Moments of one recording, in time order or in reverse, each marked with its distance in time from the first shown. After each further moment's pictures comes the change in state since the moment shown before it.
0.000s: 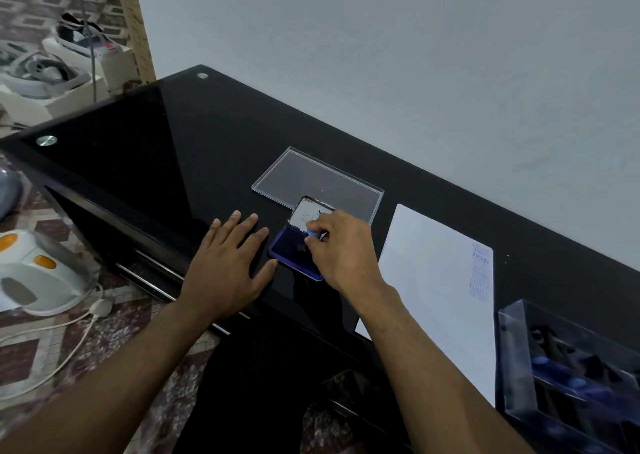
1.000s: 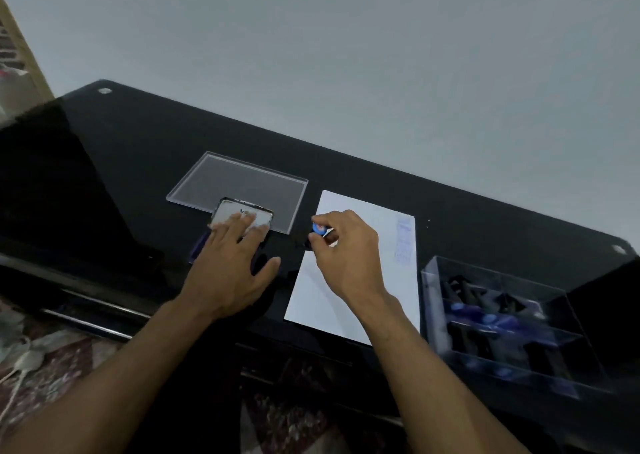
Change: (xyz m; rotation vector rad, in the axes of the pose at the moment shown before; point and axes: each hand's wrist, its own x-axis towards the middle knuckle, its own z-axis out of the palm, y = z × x) left_hand 0.031 0.112 -0.011 -0.220 -0.051 0.162; right_hand -0.051 0.091 -0.049 0.178 0.394 0.113
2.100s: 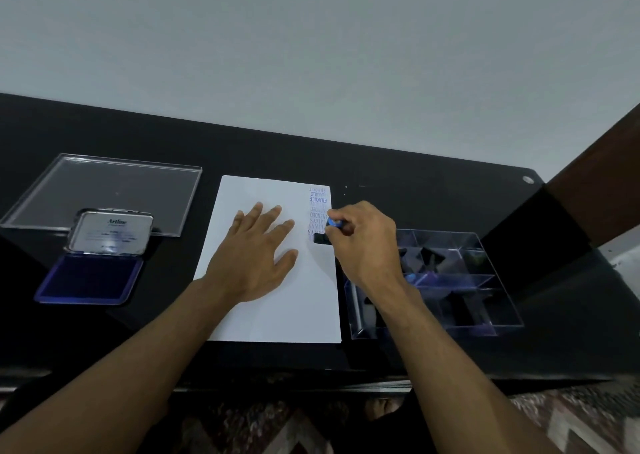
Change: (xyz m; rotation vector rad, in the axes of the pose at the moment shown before) left_hand 0.078 0.127 0.099 0.057 -0.250 0.326; right_hand -0.004 0.127 -0.103 -0.259 0.098 0.196
